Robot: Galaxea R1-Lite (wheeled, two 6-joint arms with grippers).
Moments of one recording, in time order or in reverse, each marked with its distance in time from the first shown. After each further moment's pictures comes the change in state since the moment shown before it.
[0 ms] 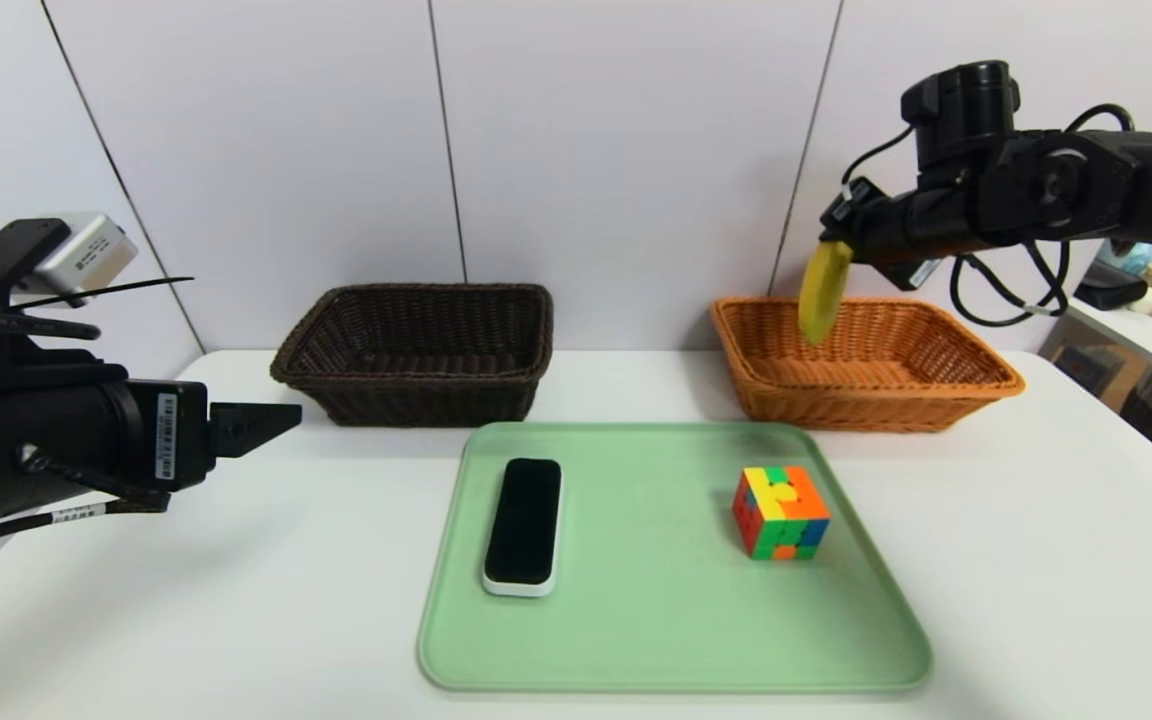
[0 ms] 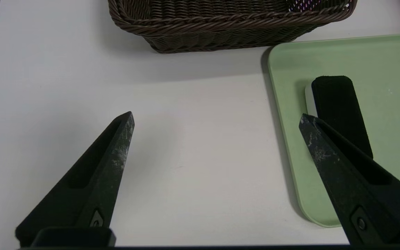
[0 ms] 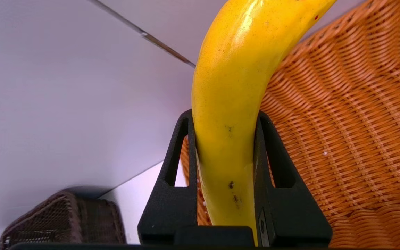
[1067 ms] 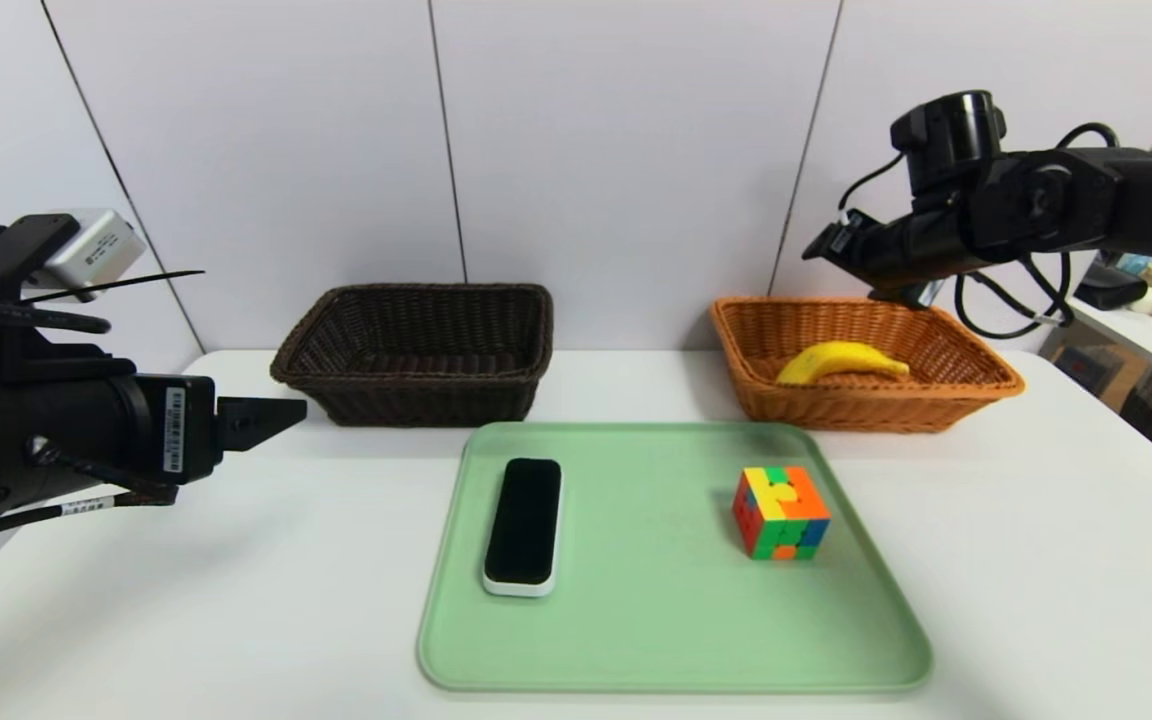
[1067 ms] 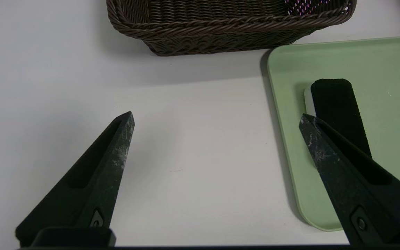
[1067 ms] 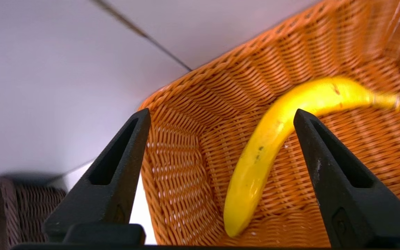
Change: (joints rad) left arm -0.001 0.014 -0.010 -0.005 0.000 0.000; right arm 0.001 -0.003 0.018 0.063 -0.008 -0.155
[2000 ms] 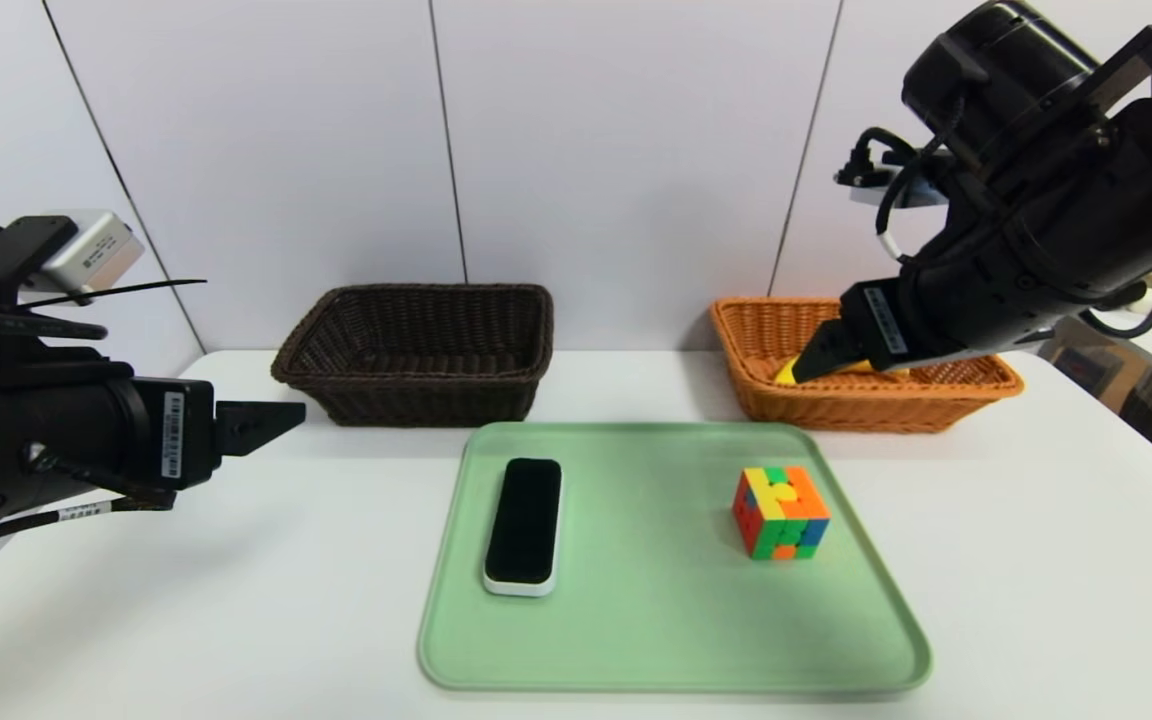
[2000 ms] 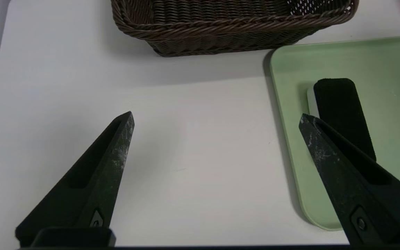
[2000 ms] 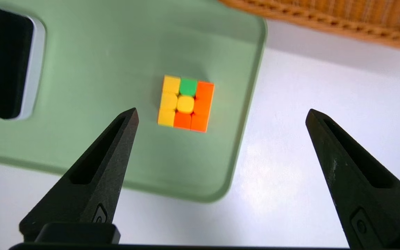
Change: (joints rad) left arm -0.015 -0.010 0.006 -0.001 0.034 0.005; right arm 0.327 -0.305 0.020 0.722 -0.048 -0.388
